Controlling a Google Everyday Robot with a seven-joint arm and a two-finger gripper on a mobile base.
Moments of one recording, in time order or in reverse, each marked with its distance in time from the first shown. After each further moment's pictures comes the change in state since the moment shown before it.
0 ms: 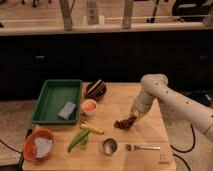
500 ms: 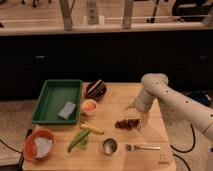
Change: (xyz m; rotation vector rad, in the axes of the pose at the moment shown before) arm 0.003 -0.001 0.000 -0.001 -0.015 0.013
